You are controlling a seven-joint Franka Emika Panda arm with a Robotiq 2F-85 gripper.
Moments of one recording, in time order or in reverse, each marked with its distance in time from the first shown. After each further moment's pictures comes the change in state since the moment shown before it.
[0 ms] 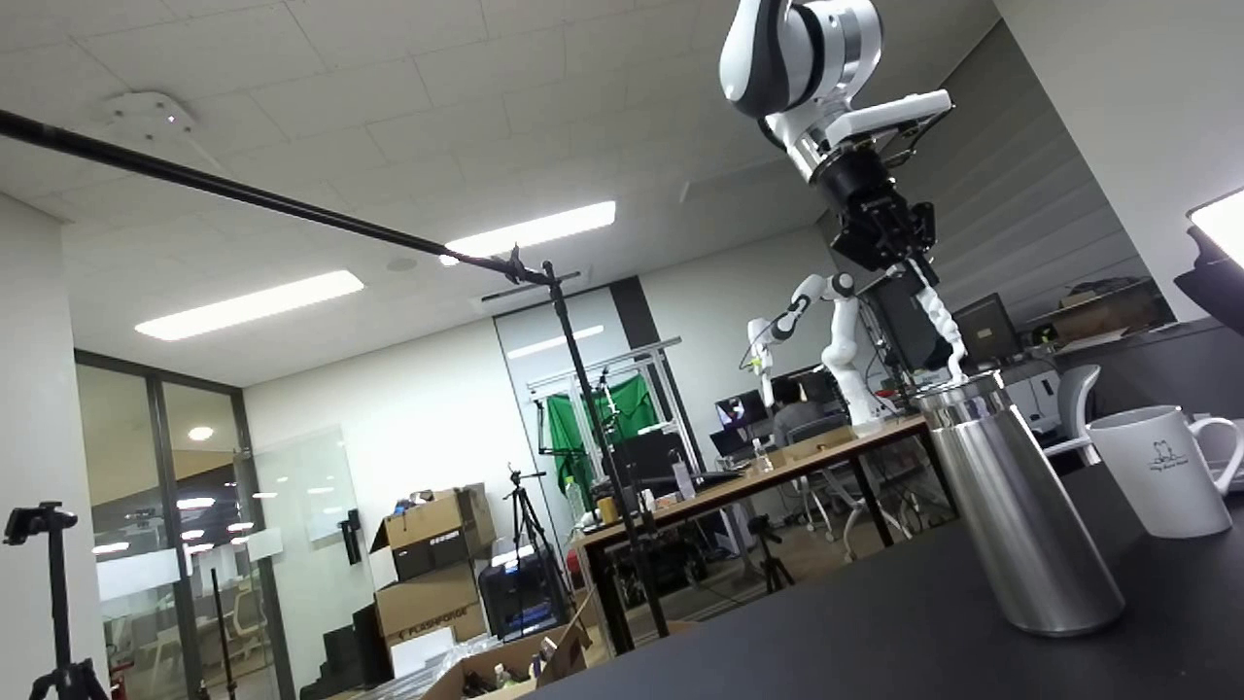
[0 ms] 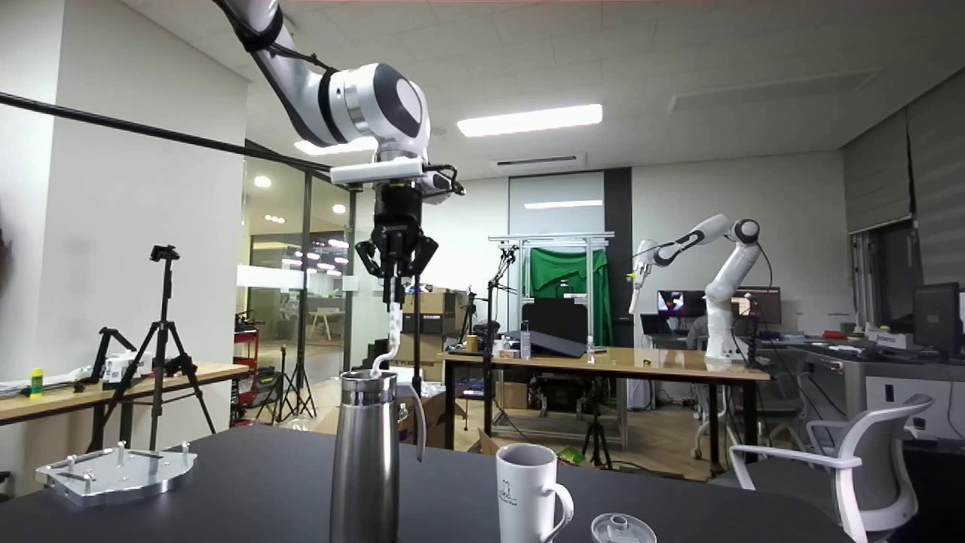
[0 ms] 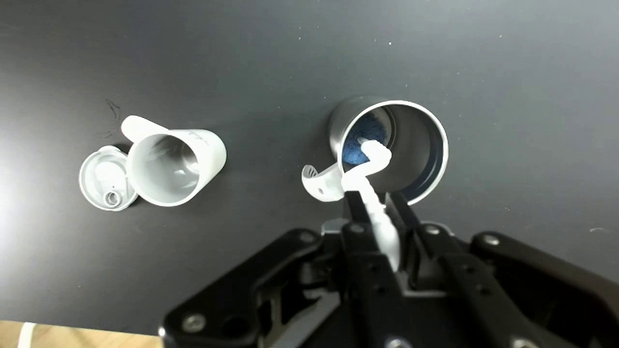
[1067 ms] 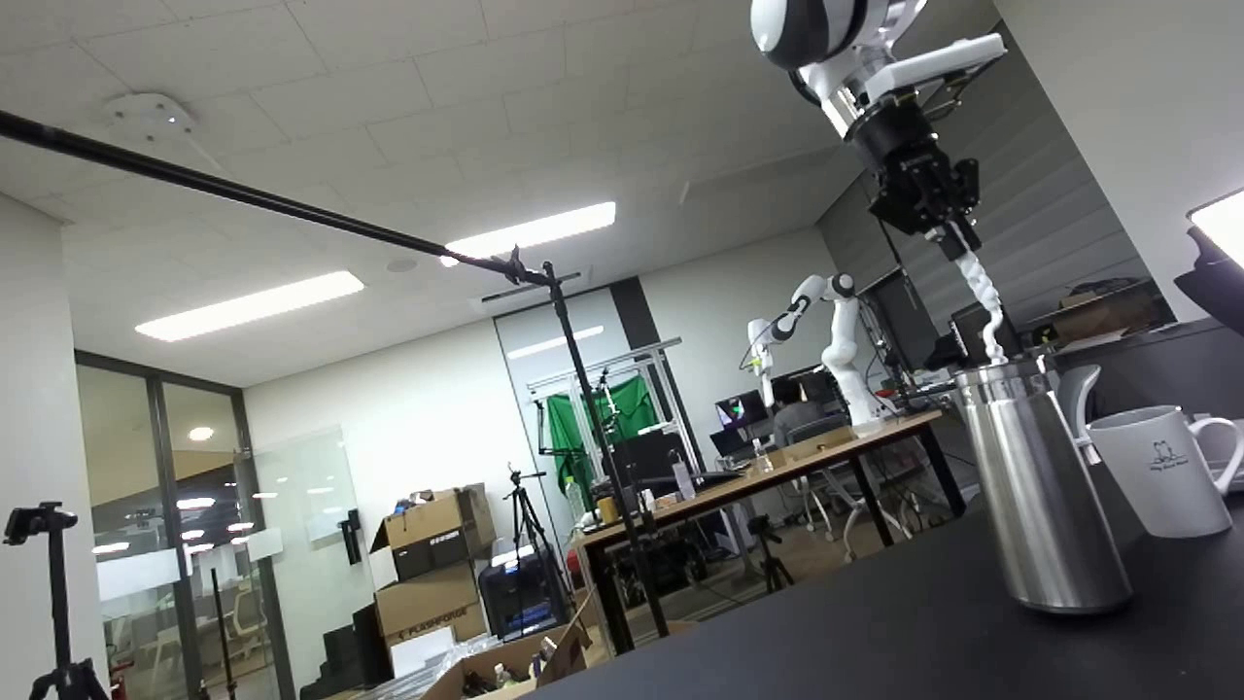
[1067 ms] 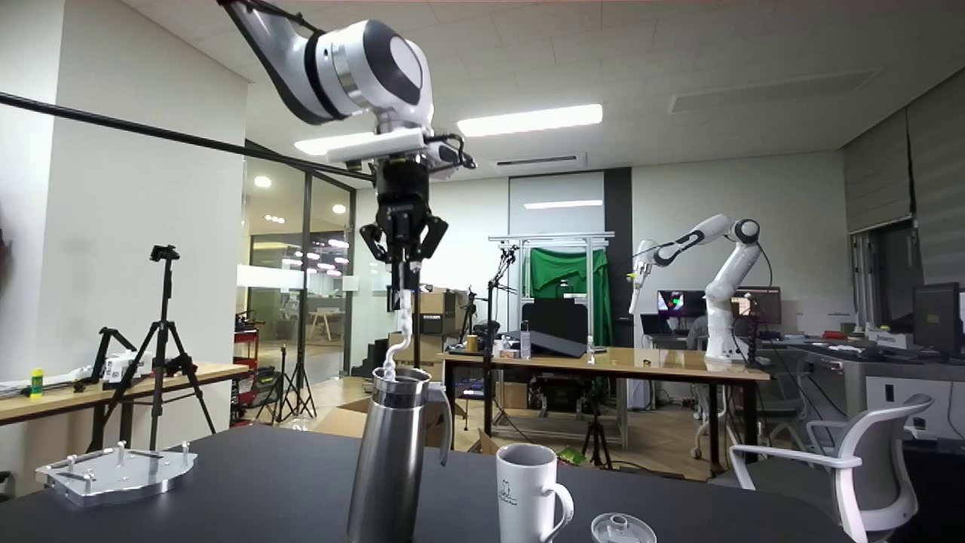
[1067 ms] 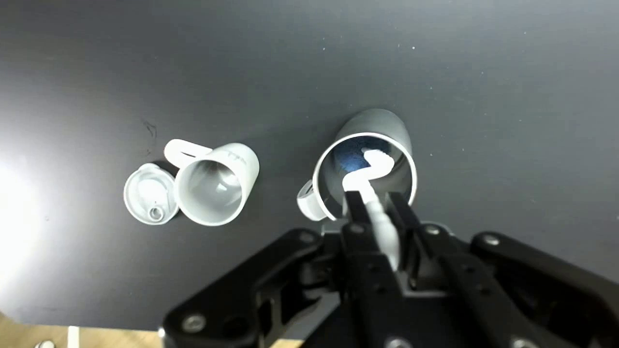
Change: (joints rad) arm -0.036 -0.166 -0.030 -0.194 -0.005 0.102 0.007
